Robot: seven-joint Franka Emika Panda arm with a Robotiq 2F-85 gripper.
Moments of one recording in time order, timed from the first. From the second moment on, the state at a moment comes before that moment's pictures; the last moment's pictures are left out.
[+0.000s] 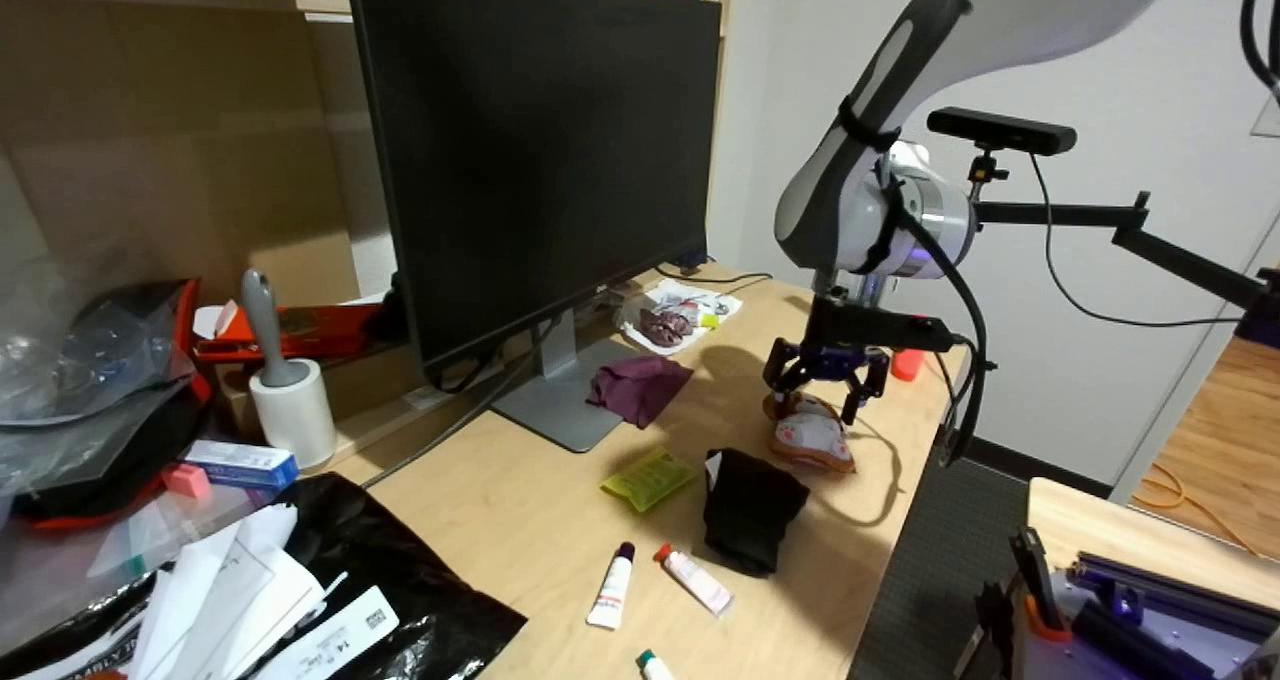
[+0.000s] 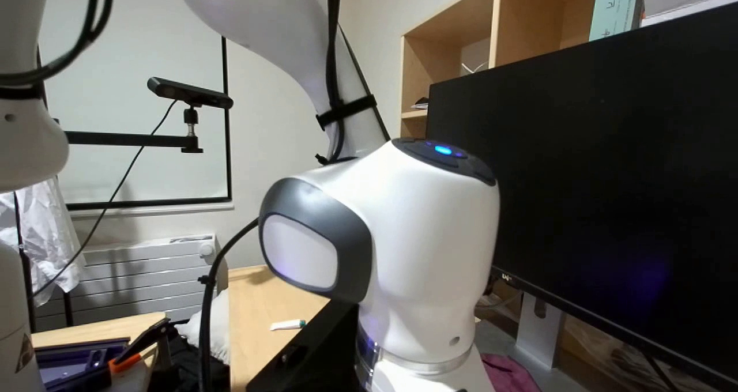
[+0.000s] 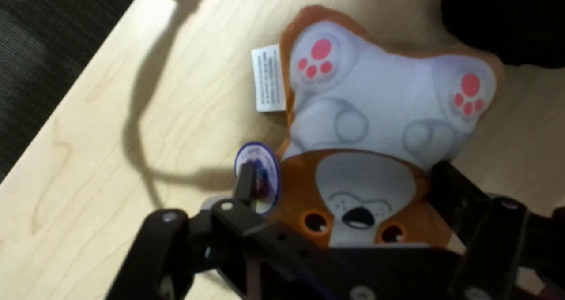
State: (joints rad) arm -0.34 0.32 -0.21 -2.47 0.46 2.65 -0.05
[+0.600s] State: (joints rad) arm -0.39 0.34 -0.14 -2.47 0.47 2.72 -0.13
